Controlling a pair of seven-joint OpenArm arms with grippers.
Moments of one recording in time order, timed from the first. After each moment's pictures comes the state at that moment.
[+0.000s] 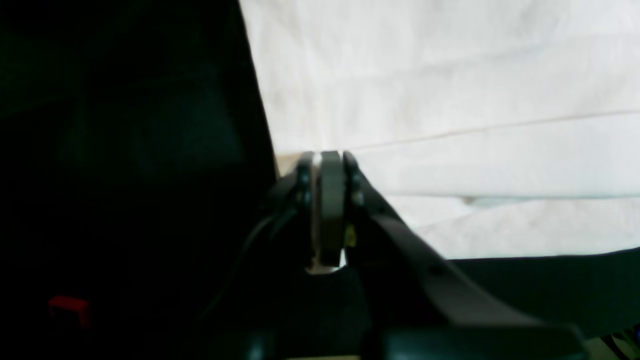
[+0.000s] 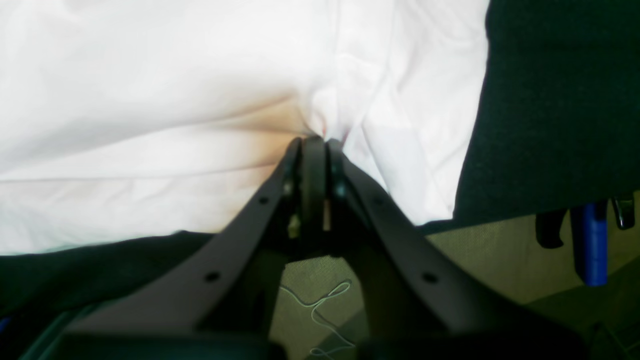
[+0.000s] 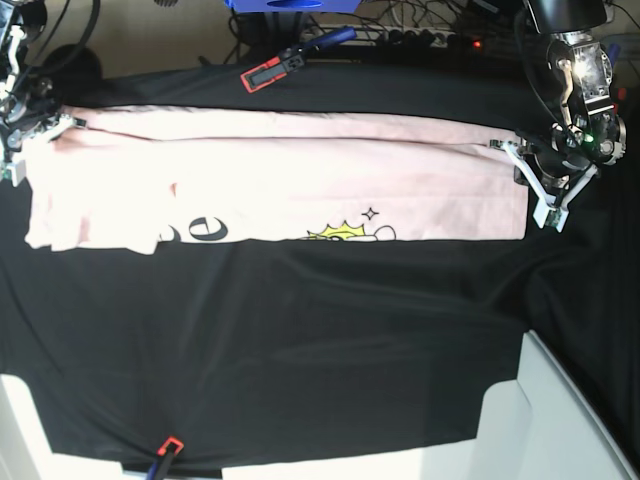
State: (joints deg) left arm 11.6 -16.4 -23.1 83.1 -5.1 -30.4 46.8; right arm -18.5 10.4 31.2 84.8 14.5 17.1 -52.7
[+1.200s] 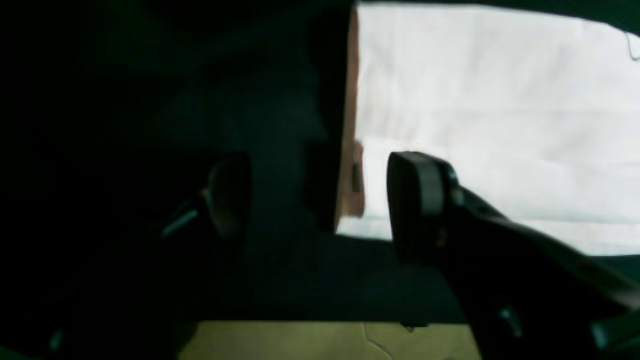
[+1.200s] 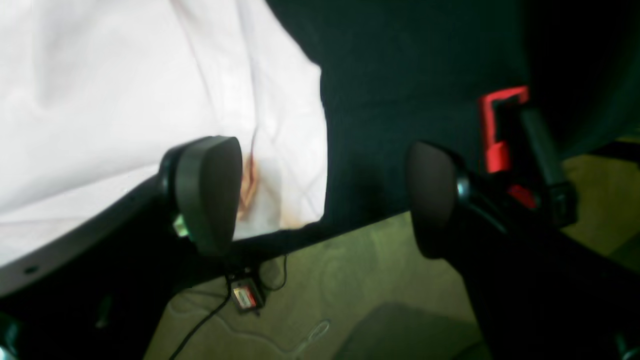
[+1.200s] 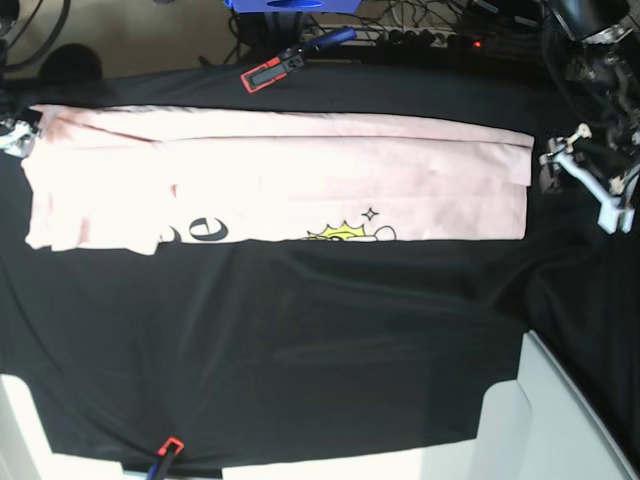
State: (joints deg) left arm 11.0 -19.6 -40.0 85.0 -24.8 -36.7 57.7; right arm -20.5 12.3 37.8 92.1 14.0 17.1 -50.9
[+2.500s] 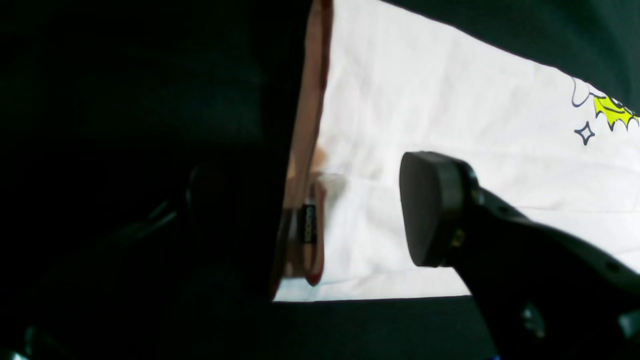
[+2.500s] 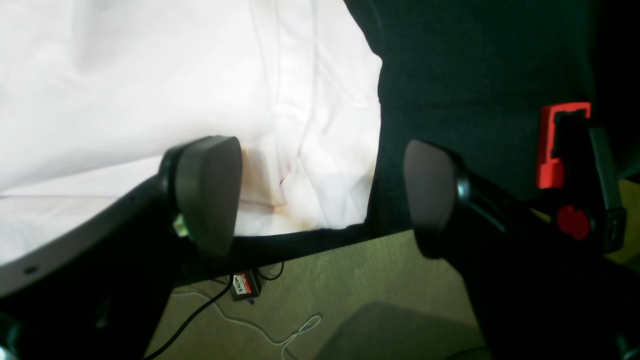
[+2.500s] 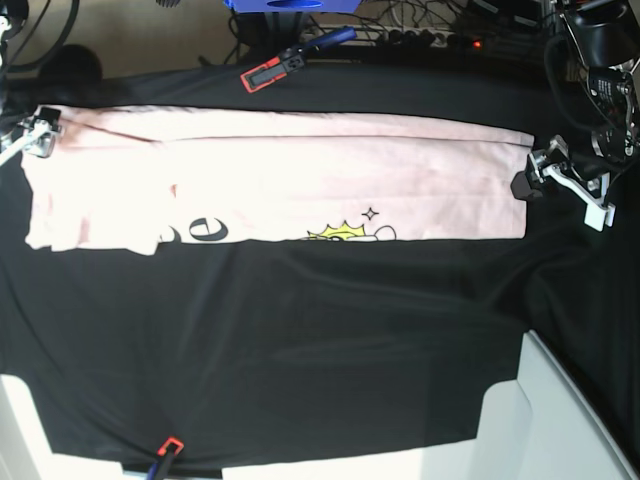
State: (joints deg) left arm 5.0 -25.2 -29.9 60.4 -38.6 -36.6 49.9; right arm -21.3 12.4 33.2 92.3 14.1 17.1 -50.3
